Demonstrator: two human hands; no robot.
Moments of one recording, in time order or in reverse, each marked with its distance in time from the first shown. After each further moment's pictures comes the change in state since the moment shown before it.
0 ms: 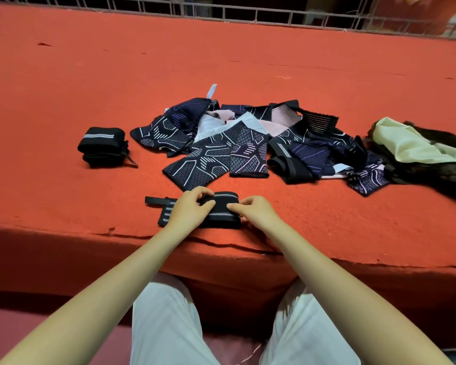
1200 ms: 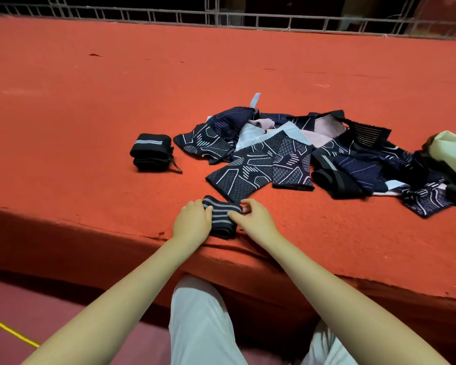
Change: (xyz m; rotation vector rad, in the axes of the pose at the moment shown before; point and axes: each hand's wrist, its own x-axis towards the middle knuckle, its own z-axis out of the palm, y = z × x) left_hand 0.001 -0.063 -0.055 0.542 0.156 -0.074; right_hand 0.011 -0.053 0.089 -0.009 0.044 -0.181
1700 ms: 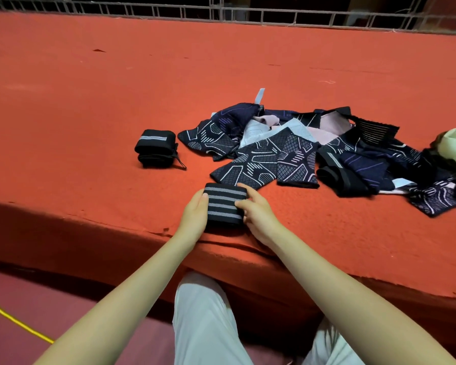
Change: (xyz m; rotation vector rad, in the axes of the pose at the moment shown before) left_hand -0.016 0.007 -0.017 -1.036 -0.007 -0.109; right_hand -0.002 -0.018 0.000 0.803 -0.187 0.097
